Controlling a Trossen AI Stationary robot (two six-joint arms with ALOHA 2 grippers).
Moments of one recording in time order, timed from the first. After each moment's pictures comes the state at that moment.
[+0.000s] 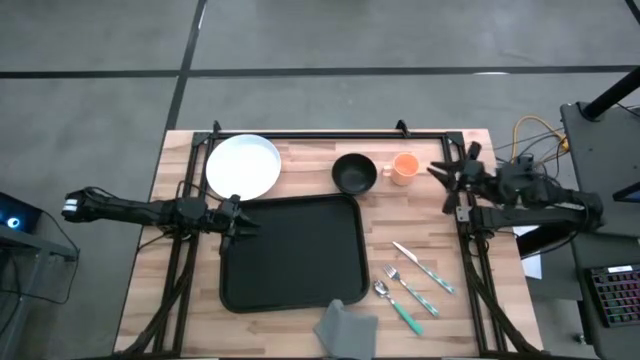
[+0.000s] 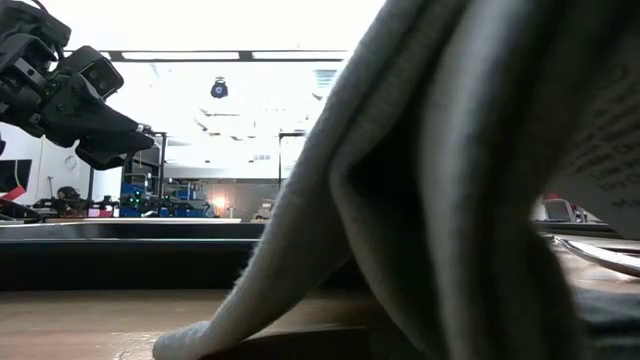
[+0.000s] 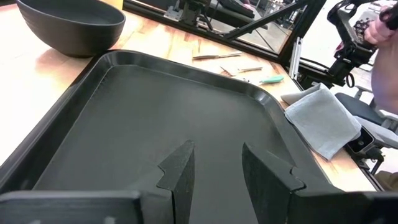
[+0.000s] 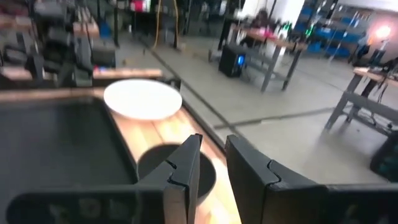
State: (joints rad) left arm -0.07 0.33 0.01 0.03 0.02 -0.34; right arm -0.03 0.33 0.61 -0.49 0.47 -0.07
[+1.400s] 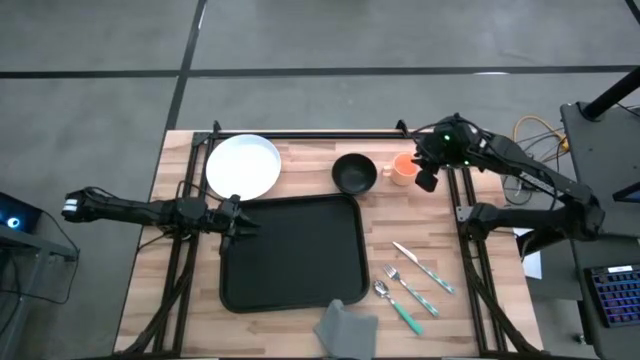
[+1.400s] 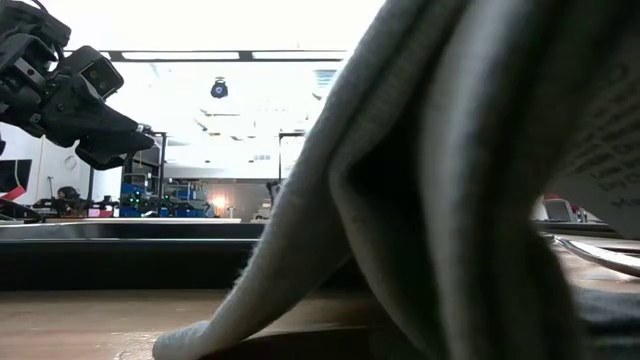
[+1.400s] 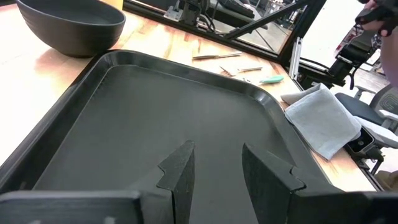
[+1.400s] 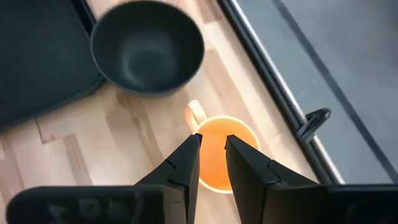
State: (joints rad) left arm -0.07 0.33 0.01 0.02 0.02 -0.34; right arm -0.61 0.96 0.97 -0.89 0.01 -0.22
